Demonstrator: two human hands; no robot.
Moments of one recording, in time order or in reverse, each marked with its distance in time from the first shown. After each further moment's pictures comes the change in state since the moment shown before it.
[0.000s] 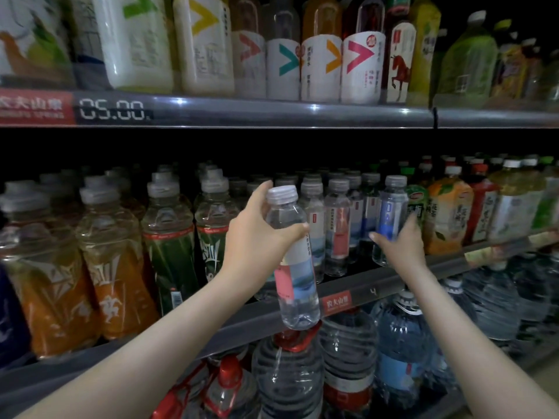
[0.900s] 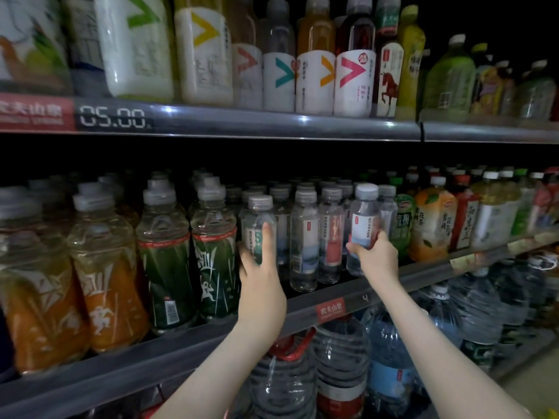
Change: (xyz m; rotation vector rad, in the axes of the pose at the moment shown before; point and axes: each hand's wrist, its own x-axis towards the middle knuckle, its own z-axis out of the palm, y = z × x) left_hand -0.019 -0.079 0.054 0.678 -0.063 0.006; right_hand -0.023 -0.016 0.025 0.045 0.057 -0.015
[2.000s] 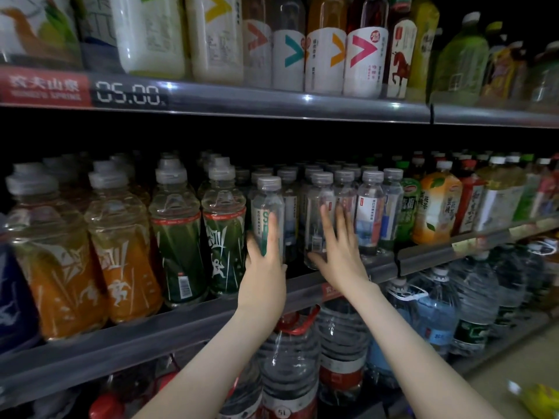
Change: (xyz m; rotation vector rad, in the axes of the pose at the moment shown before) left_hand -0.017 -0.012 -0.007 0.025 -0.011 0.070; right_hand -0.059 -0.008 0.040 -0.531 -0.269 -0.531
